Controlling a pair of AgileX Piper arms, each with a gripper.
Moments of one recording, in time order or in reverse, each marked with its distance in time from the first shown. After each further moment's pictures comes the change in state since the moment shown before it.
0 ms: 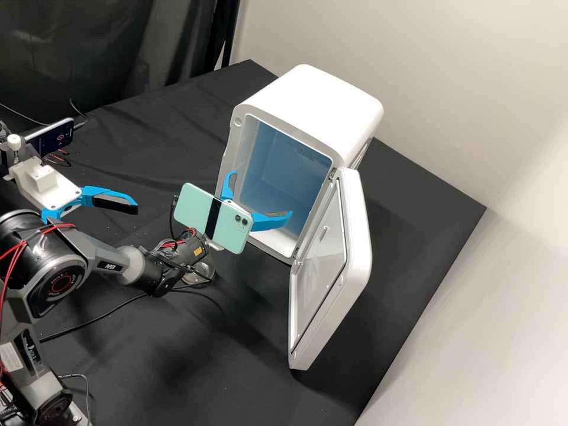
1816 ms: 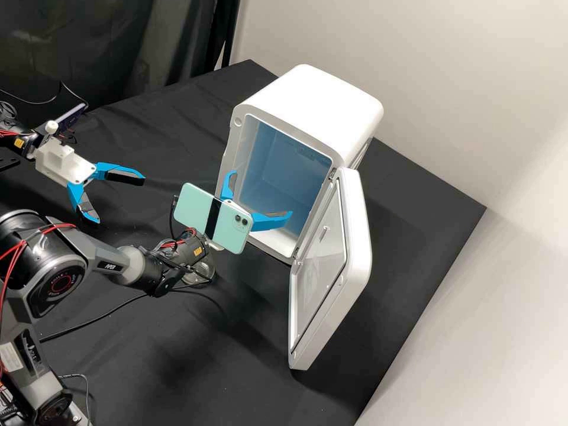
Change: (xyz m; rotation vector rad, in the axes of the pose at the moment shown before) left arm -0.079 -0.019 -0.076 -0.085 0.287 -0.123; right arm 0.000 0.000 0.000 0.000 0.000 0.000
